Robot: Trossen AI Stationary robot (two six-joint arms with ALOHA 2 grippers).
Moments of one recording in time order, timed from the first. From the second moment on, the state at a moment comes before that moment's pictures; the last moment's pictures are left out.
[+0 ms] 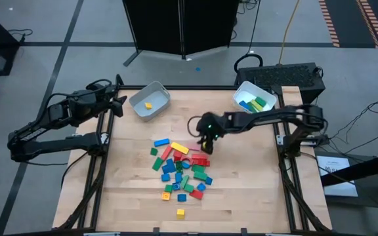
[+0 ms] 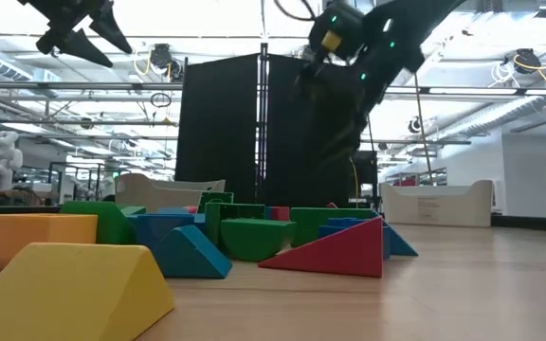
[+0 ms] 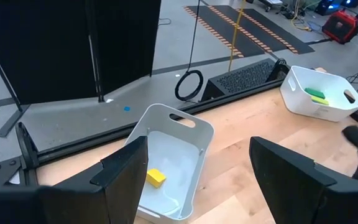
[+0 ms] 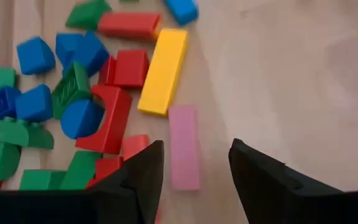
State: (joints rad) left arm 0.39 0.58 0.89 -0.80 -0.44 -0.47; right arm -0.13 1.70 1.06 -0.26 -0.11 0.21
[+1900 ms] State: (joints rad) left arm 0.39 0.58 0.89 -0.81 -0.42 -0.46; right arm -0.06 1.94 1.07 -0.18 0.13 0.36
